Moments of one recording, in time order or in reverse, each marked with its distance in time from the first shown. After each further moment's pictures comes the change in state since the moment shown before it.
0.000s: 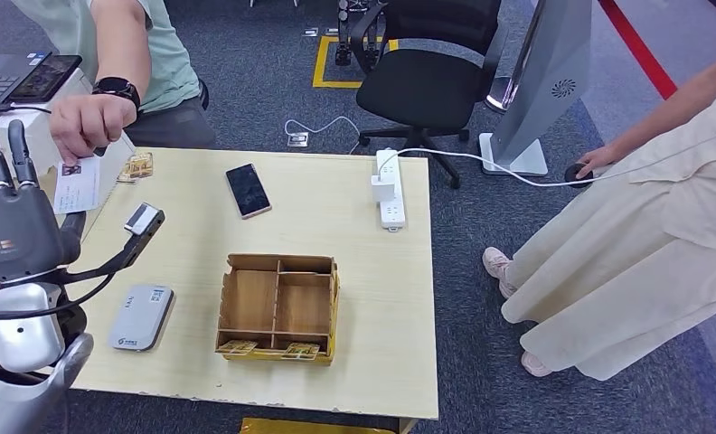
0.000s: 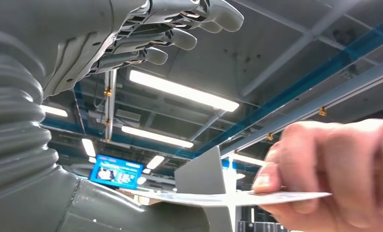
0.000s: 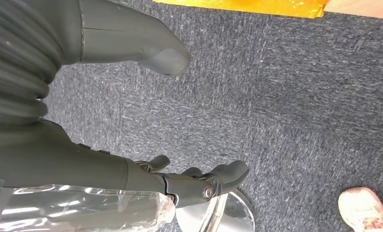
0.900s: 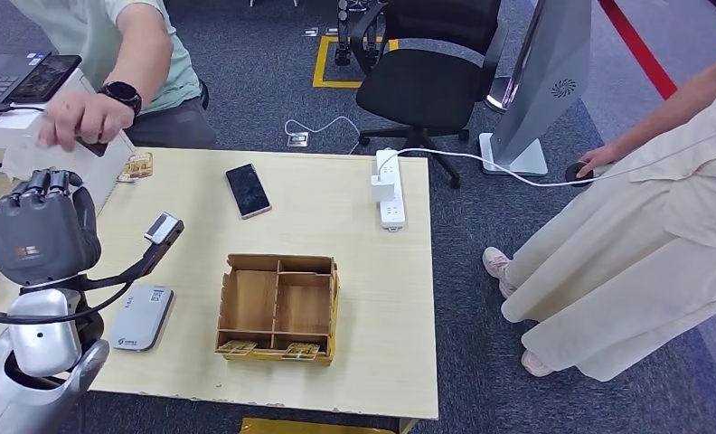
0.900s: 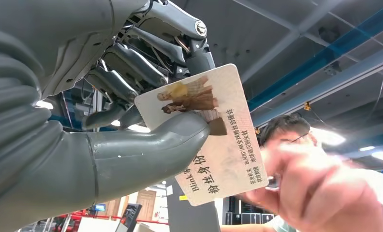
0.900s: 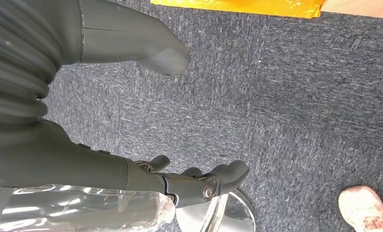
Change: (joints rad) left arm -0.001 -0.020 -0.051 0.010 0.000 0.007 0.000; right arm 0.000 0.000 0.002 -0.003 -0.014 -0.002 0.003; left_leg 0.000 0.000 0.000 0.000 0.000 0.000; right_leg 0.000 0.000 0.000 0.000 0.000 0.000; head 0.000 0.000
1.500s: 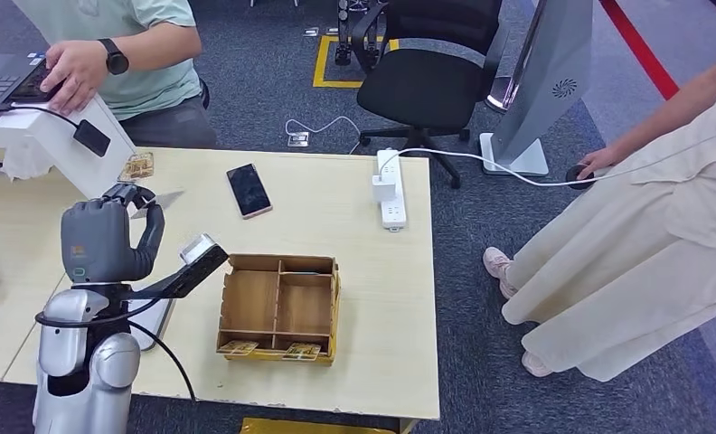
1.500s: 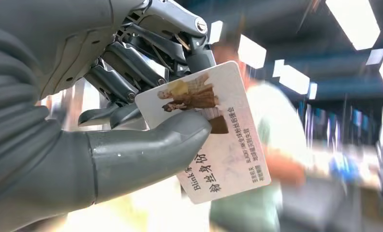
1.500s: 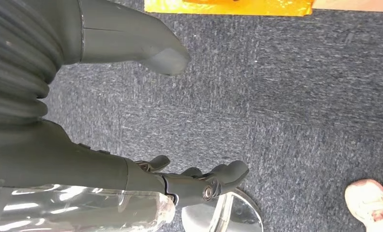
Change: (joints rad) left arm 0.056 -0.549 0.374 -0.020 0.312 -0.227 -0.785; right arm 0.007 0.000 -0.001 -0.013 -0.065 -0.004 0.012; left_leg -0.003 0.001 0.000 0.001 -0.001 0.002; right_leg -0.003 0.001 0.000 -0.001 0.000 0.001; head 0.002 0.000
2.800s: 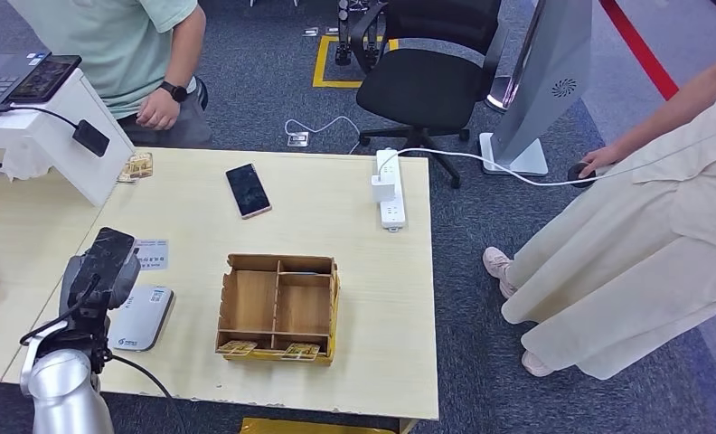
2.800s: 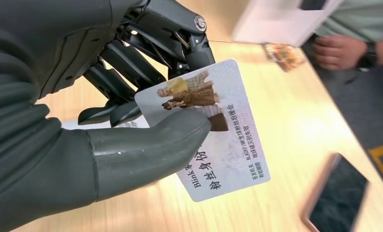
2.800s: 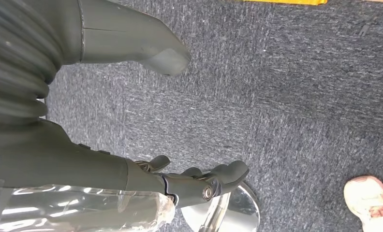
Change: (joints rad) left arm -0.031 -0.145 0.421 0.159 0.704 -0.320 0.271; right arm -0.011 0.000 -0.043 -0.043 0.110 0.044 -0.008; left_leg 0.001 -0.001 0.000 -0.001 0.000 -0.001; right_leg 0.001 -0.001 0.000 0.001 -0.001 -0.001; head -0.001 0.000
